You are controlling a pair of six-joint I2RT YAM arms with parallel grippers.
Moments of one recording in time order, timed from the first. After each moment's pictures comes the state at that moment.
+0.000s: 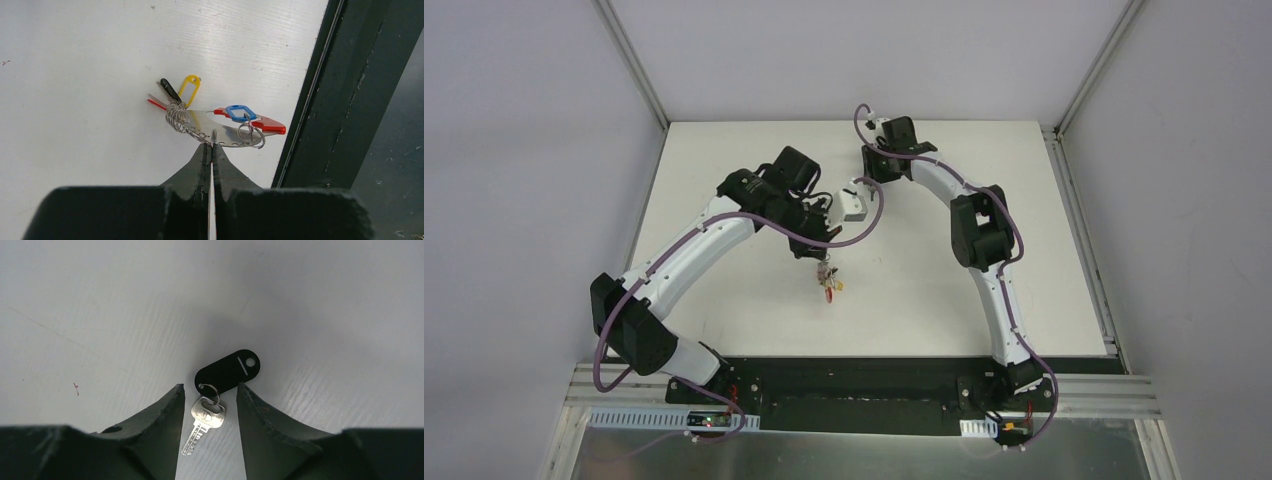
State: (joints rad) left arm -0.63 1.45 1.43 -1.05 0.45 0.56; right arm 0.44 2.47 2.09 -0.45 -0.18 0.10
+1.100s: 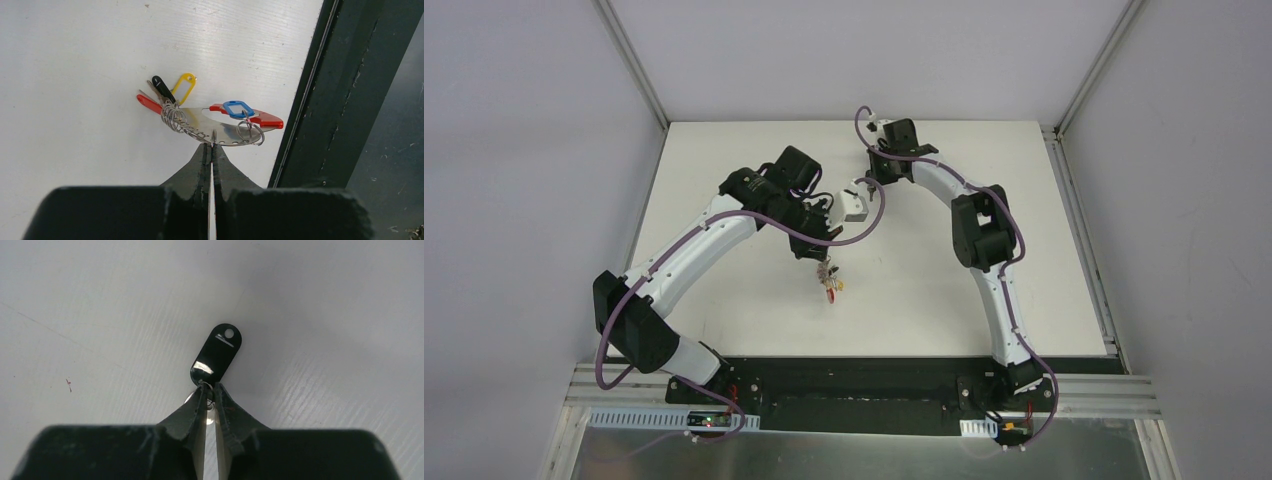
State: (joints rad) left arm -0.63 1.47 1.44 -1.07 0.46 0.56; right arm 0.44 2.46 2.05 -0.42 -0.18 0.09
